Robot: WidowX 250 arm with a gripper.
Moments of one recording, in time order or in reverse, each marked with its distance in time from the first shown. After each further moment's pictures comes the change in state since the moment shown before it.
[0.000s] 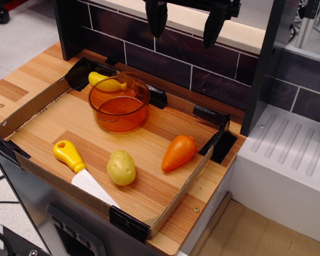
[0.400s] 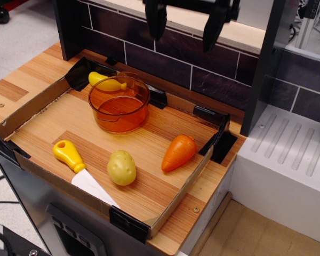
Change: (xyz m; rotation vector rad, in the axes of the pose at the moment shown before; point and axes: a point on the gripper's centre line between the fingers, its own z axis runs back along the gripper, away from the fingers) arm -0.005 0.000 -0.011 0.004 0.032 0.013
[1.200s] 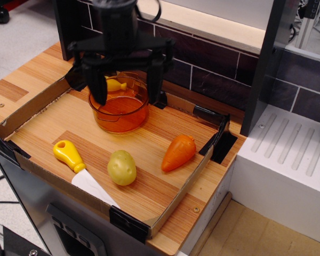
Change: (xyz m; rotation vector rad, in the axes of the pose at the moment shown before) arm -0.054 0.051 -0.045 -0.096 0.071 0.302
